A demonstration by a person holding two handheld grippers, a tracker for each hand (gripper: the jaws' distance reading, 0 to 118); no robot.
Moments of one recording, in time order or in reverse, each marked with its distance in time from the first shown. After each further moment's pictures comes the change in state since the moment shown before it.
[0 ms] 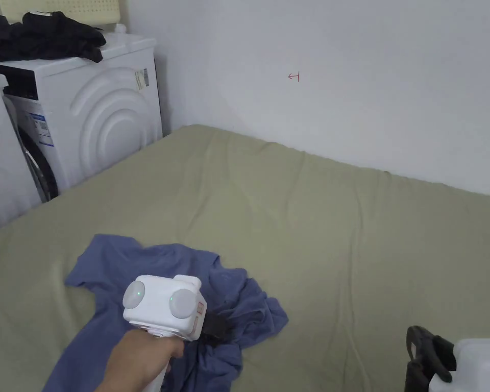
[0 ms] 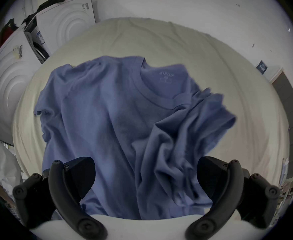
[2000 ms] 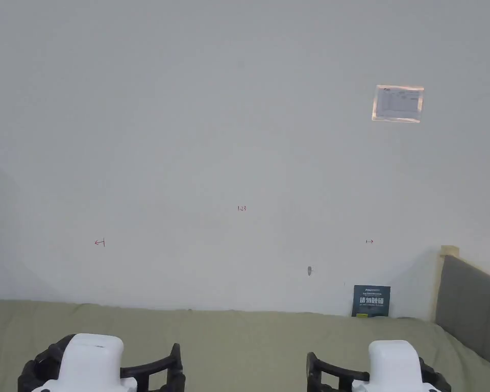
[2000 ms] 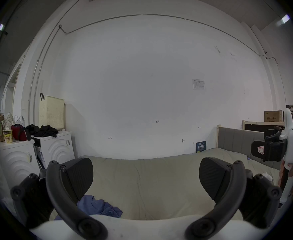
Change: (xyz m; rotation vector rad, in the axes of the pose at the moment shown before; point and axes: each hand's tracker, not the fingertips) left arm 0.206 -0.159 0.415 1.193 -0.241 -0.207; right arm 0.128 0.060 0.247 0.299 -0.402 -0.112
